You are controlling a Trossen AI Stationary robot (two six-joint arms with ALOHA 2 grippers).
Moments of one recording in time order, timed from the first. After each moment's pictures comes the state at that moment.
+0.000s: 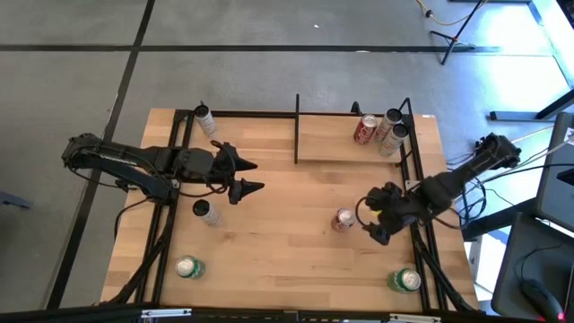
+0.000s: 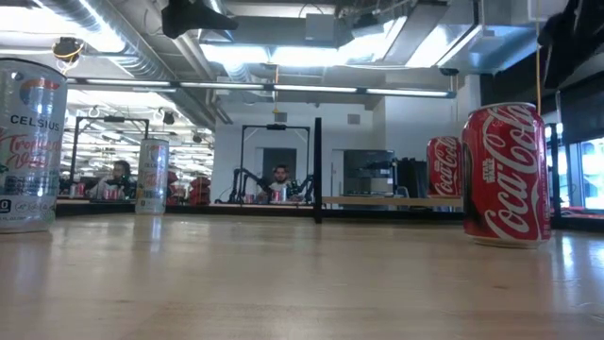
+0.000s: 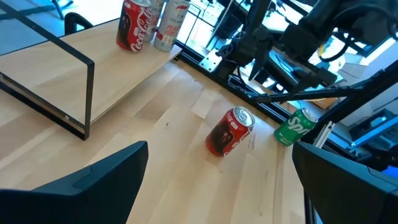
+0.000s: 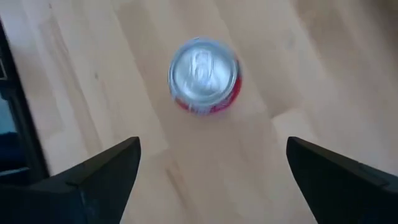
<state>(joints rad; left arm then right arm) -0.14 1.04 0.94 -0.28 -0.30 -0.63 0.56 1.14 1.05 -1.08 0.23 0.95</state>
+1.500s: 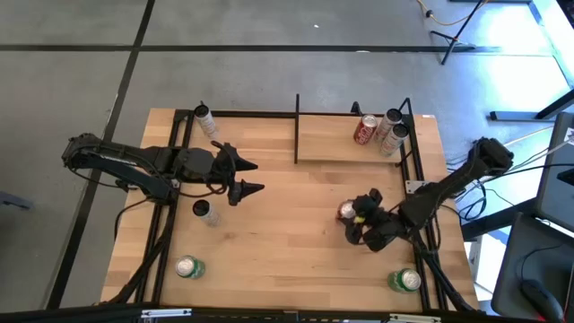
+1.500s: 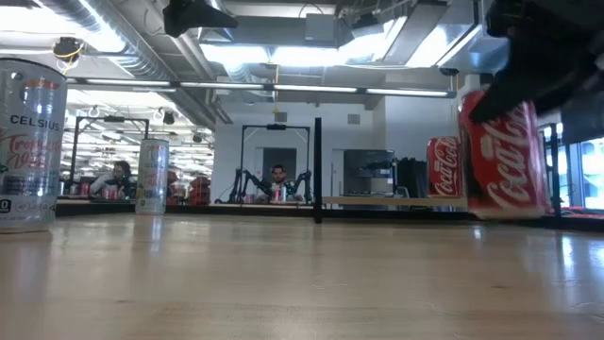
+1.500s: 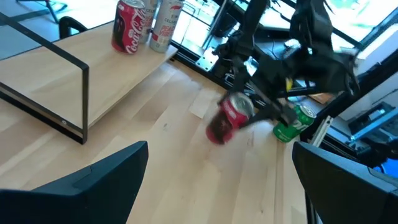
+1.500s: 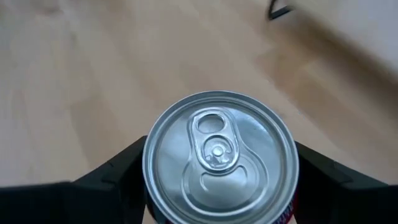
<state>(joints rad) -0.14 1.04 0.94 -0.28 -0.28 -0.59 0.61 1.29 0.74 -0.53 0.71 1.03</state>
